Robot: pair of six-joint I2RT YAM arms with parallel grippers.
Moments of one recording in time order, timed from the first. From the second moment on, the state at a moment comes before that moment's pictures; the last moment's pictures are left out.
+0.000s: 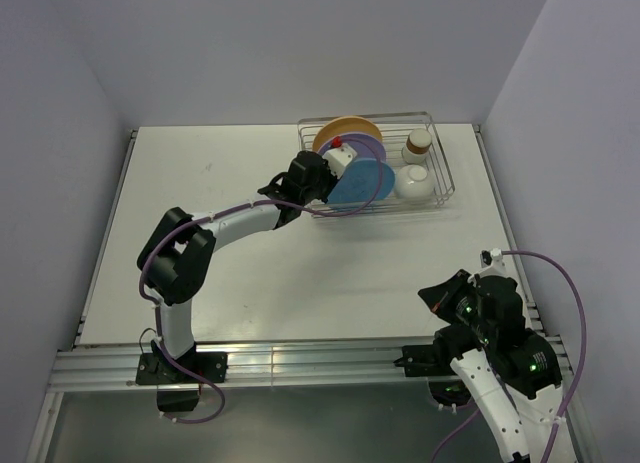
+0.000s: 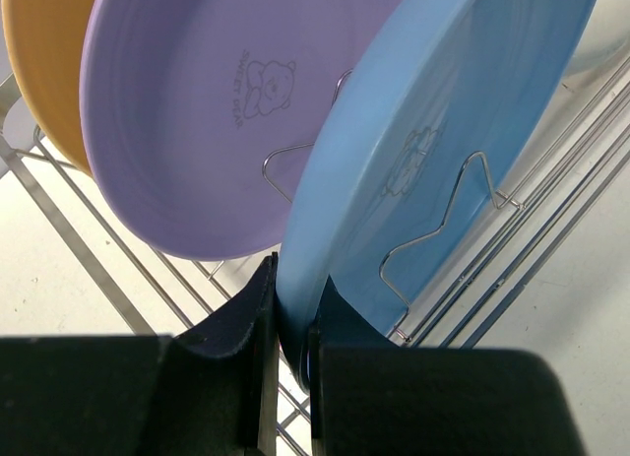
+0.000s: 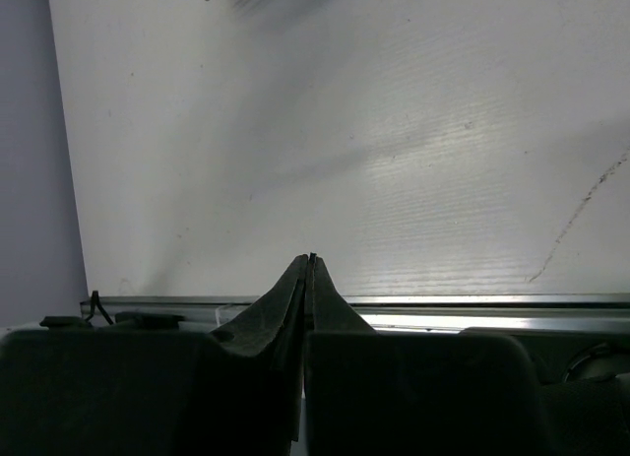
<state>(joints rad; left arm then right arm) -0.73 1.91 1.36 0.17 -0.08 0.20 0.31 0.14 0.70 -1.15 -0.04 0.85</state>
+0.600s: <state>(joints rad) -0.71 1.91 1.32 0.12 -0.11 0.16 0.31 0.14 0.69 -1.14 -0.04 0.85</state>
